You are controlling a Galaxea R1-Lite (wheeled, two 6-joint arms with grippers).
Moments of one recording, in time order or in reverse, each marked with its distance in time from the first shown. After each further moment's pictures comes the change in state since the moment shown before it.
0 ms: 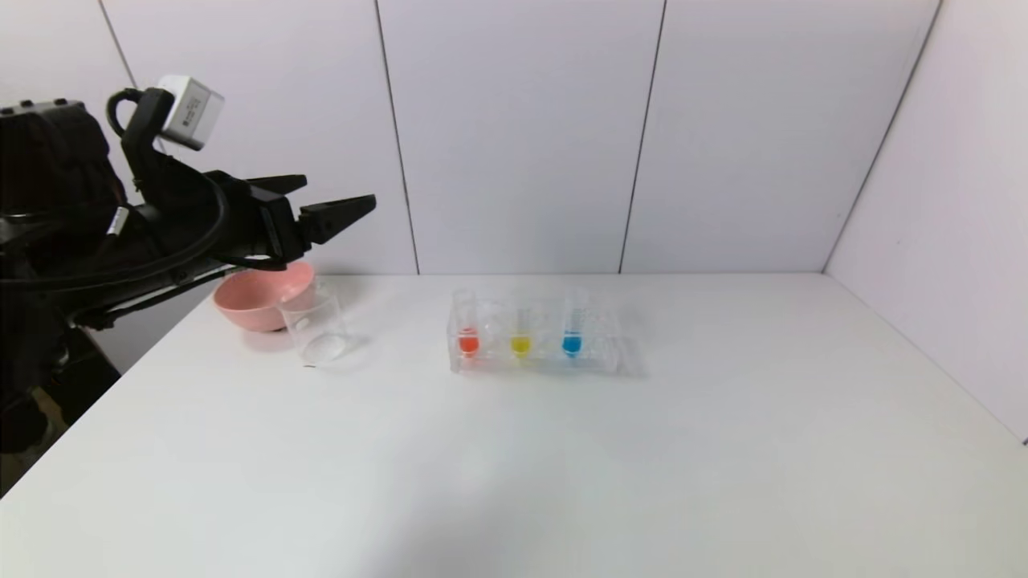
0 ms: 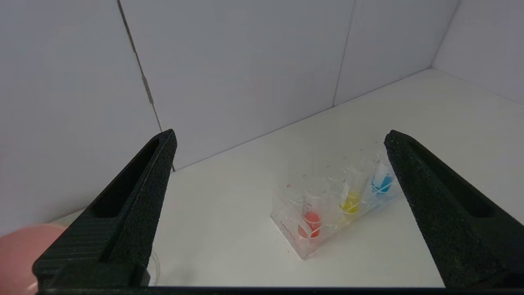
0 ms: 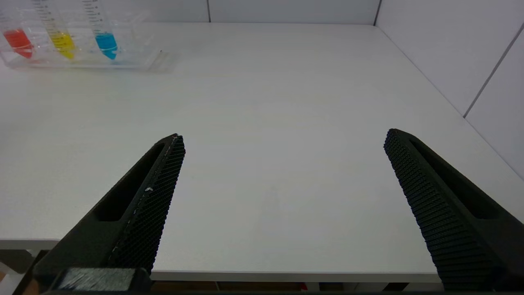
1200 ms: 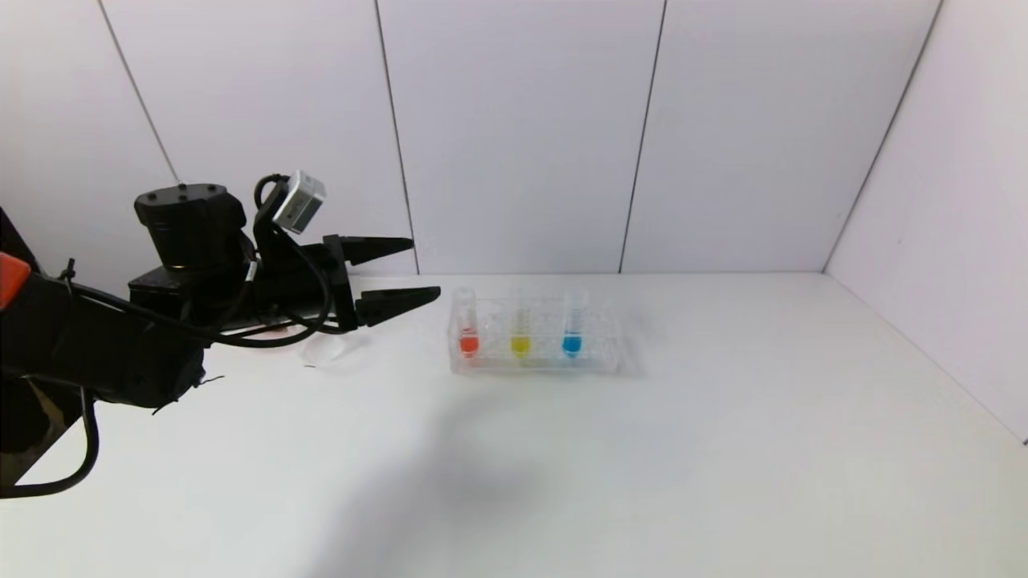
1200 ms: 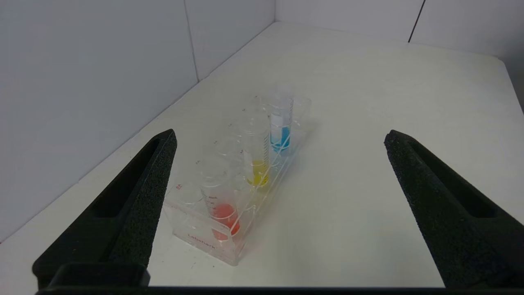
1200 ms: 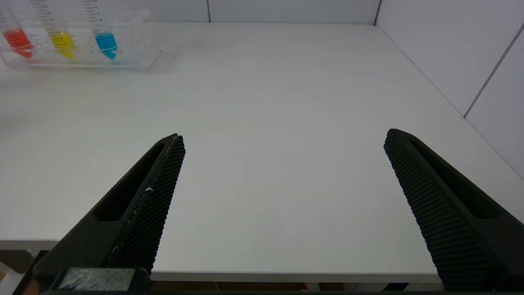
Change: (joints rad) left arm -0.001 0.296 -0.007 -0.232 -0.560 0.070; right arm 0.000 0.000 0.000 0.000 0.000 0.000
